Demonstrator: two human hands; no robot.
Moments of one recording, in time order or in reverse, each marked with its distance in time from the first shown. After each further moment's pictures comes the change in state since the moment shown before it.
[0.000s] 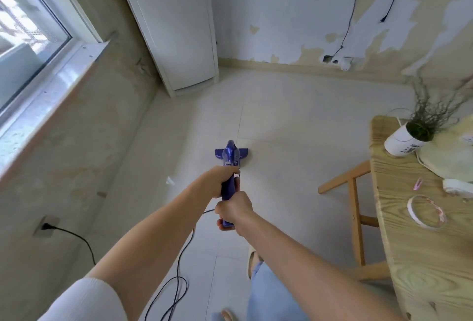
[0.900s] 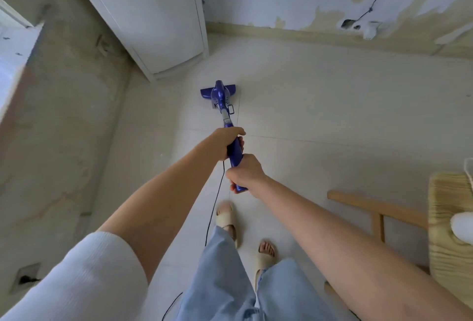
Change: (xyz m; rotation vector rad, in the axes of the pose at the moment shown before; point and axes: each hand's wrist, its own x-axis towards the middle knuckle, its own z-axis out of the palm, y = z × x) left_hand 0.181 0.313 -0.004 -0.074 -0.022 -0.065; right_hand 0.237 -0.269 -0.044 -0.175 0.030 -0.021
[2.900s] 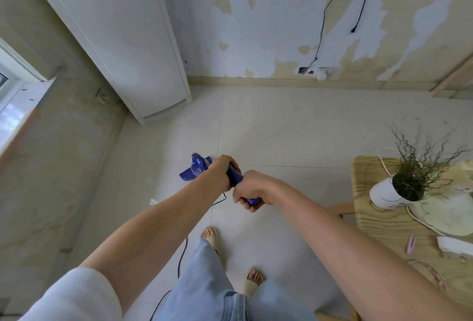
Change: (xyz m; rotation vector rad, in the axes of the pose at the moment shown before) left_hand -0.095 -0.127 0.113 -0.151 0.212 0.093; right_hand -0.137 0.099 -0.127 -0.276 -0.160 -0.081
